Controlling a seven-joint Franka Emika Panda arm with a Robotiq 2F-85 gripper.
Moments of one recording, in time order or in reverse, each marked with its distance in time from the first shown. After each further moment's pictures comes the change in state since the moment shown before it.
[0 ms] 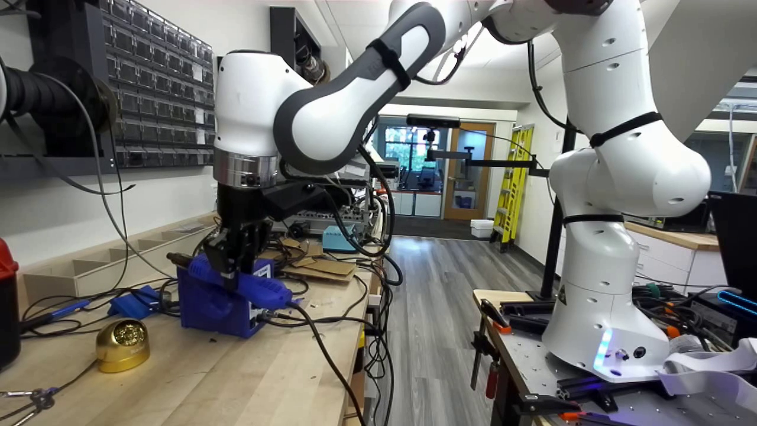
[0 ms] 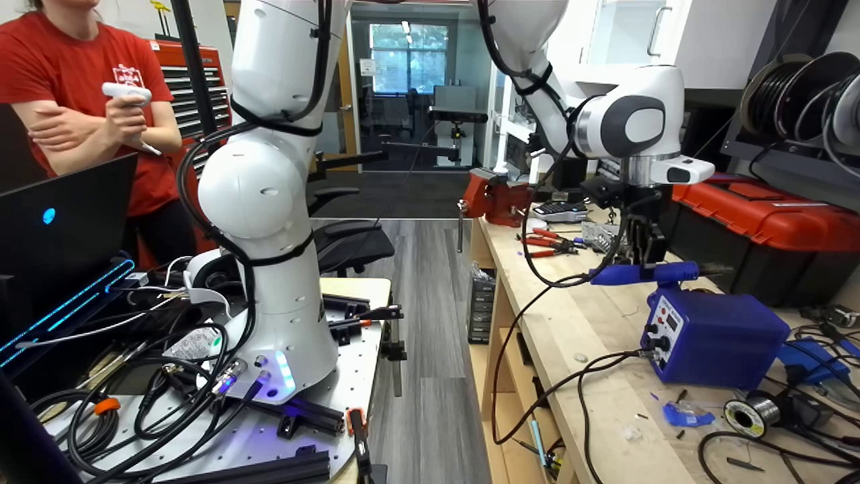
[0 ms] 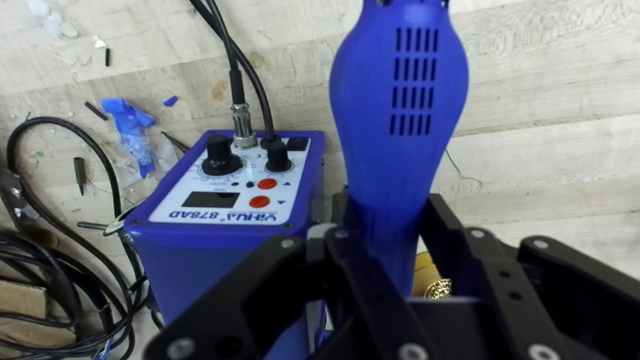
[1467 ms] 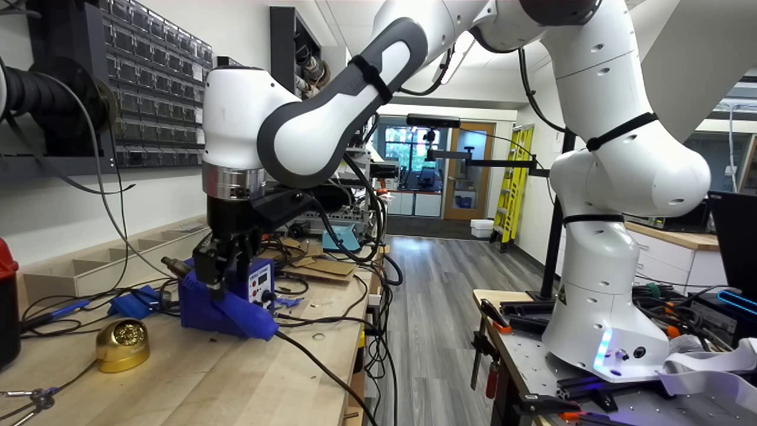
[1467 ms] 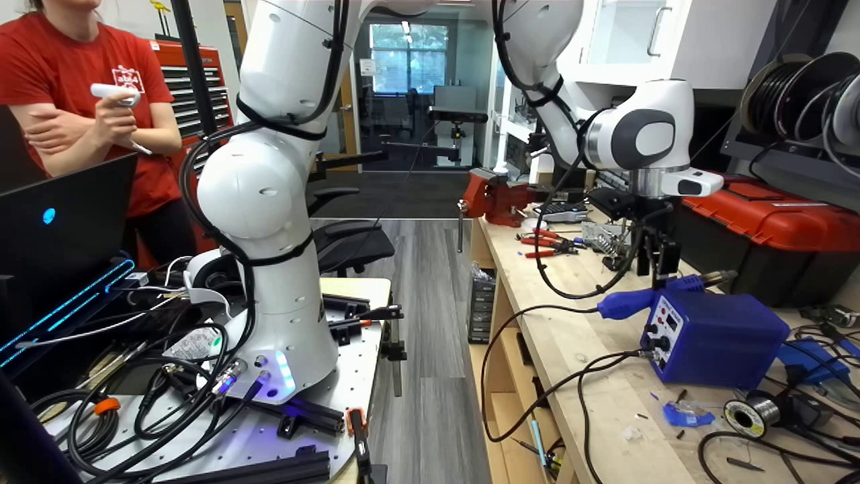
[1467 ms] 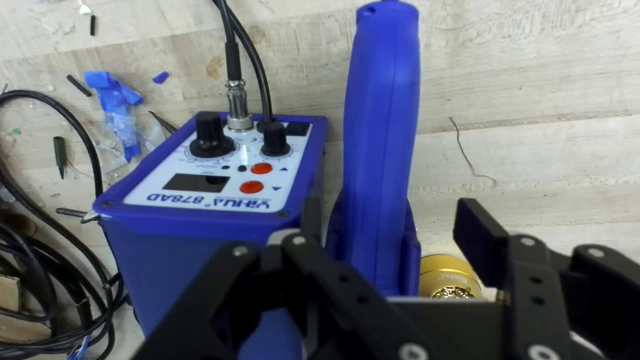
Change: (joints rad) arm -0.007 0.078 -0.004 0.070 0.001 0.000 -0.048
